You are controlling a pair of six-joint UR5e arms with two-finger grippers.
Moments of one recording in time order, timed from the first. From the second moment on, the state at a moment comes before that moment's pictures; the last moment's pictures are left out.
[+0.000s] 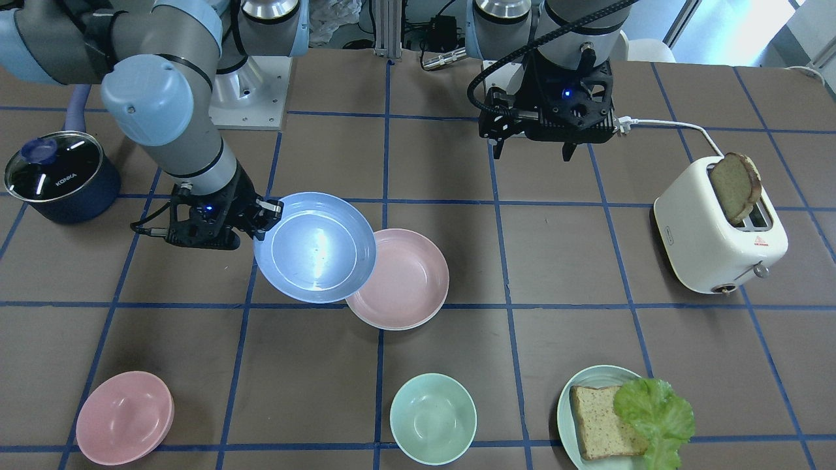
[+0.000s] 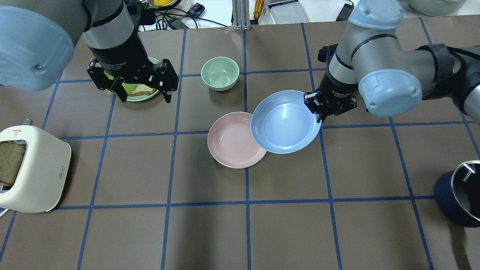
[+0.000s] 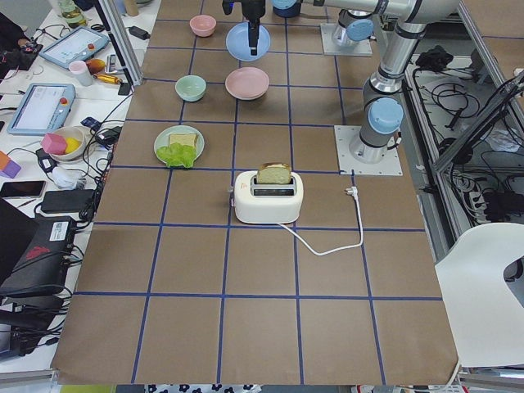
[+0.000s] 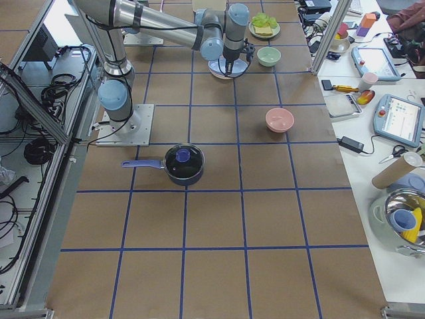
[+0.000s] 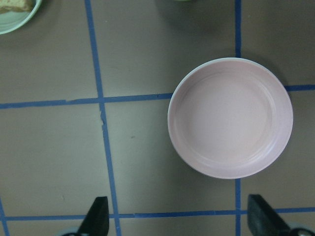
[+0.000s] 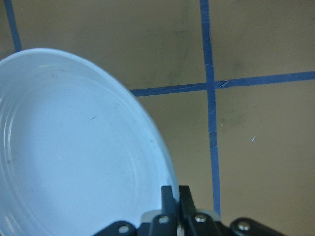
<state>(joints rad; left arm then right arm) -1.68 -1.58 -1.53 -1.63 1.61 -0.07 1.62 -1.44 1.81 -1.88 -1.48 0.14</state>
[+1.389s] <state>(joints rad) -1.67 -1.56 -1.55 -1.60 1.62 -0.08 1.73 -1.36 1.87 -2.06 -1.44 0.35</state>
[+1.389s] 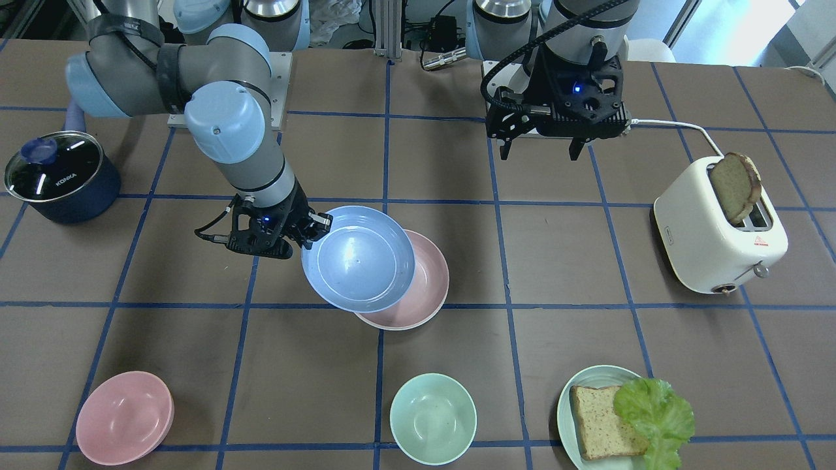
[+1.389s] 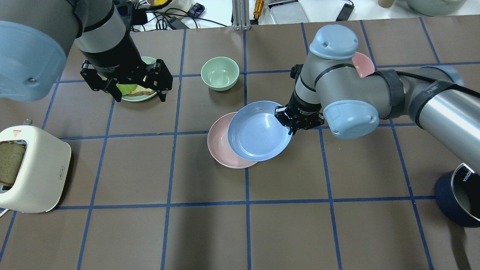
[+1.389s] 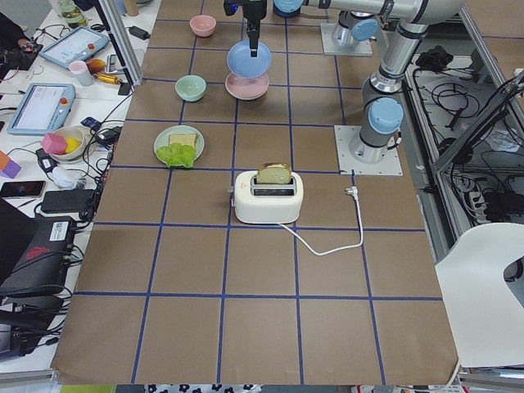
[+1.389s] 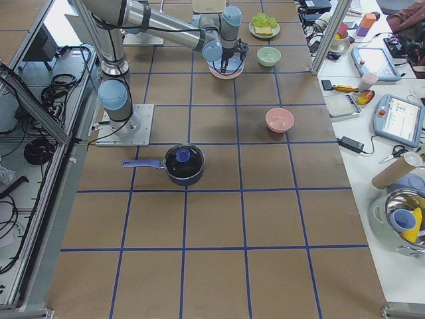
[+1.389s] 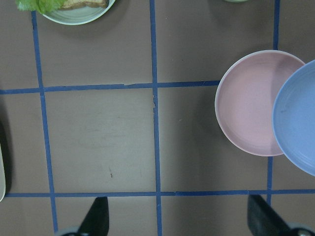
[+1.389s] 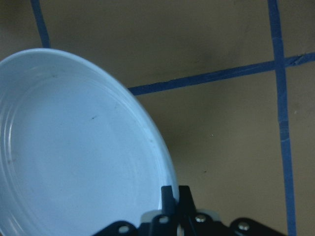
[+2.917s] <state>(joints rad) -1.67 -1.56 -1.55 -1.60 1.61 -0.08 1.80 -1.28 1.86 -2.16 -1.44 0.47</state>
